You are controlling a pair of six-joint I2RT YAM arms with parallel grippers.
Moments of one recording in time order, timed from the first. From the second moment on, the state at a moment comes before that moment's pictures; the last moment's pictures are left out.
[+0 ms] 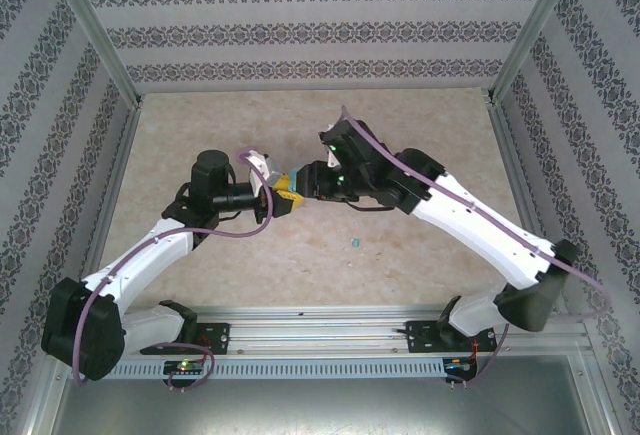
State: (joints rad) left arm -0.38 1.17 0.75 0.08 0.84 0.14; right arm 0.87 1.41 1.56 -0.90 -0.11 0.83
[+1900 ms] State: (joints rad) left arm -0.38 1.15 0.65 0.19 0.81 0.00; right arm 0.72 1.65 0.92 -0.66 -0.06 0.86
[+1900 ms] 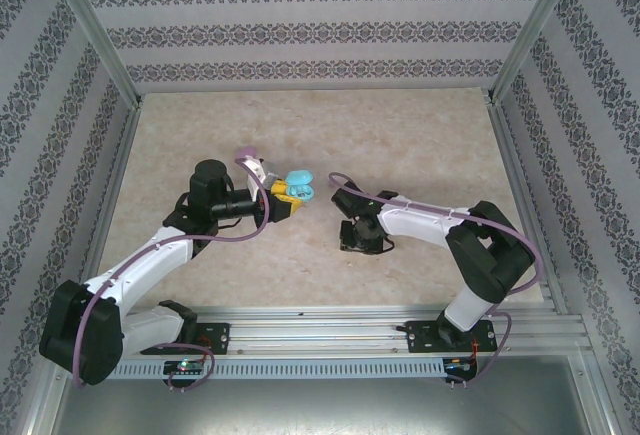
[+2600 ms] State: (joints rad) left arm -0.38 1.12 0.65 0.12 0.79 0.05; right arm 0.70 1.72 1.05 -0.73 -0.04 0.79
